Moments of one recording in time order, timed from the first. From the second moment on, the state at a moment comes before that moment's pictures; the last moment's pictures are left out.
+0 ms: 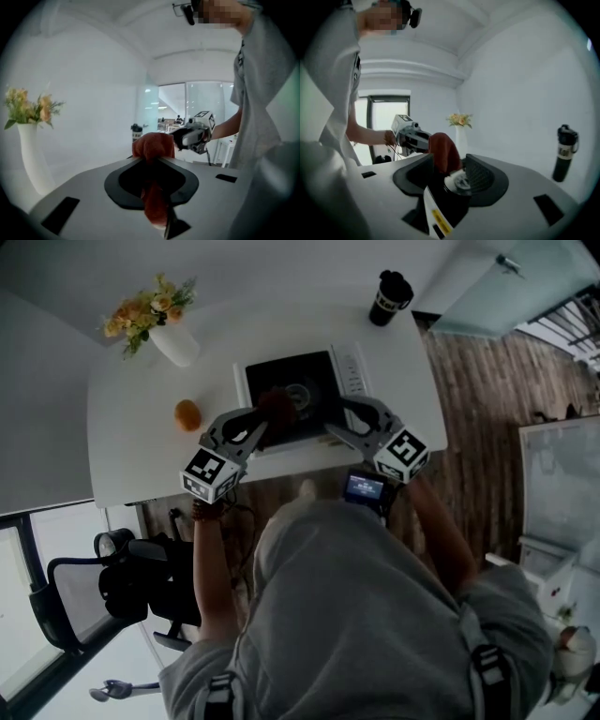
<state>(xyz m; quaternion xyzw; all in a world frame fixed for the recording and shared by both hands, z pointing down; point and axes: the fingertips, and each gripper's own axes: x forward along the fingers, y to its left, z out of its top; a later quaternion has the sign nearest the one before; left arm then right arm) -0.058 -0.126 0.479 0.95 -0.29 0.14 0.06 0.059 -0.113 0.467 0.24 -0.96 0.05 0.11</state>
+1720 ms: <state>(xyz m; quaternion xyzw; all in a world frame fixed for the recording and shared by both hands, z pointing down) -0.058 -0.106 0.578 0.89 -0.38 0.20 0.11 0.016 -0.298 0.582 0.12 -0.81 0.08 0.57</state>
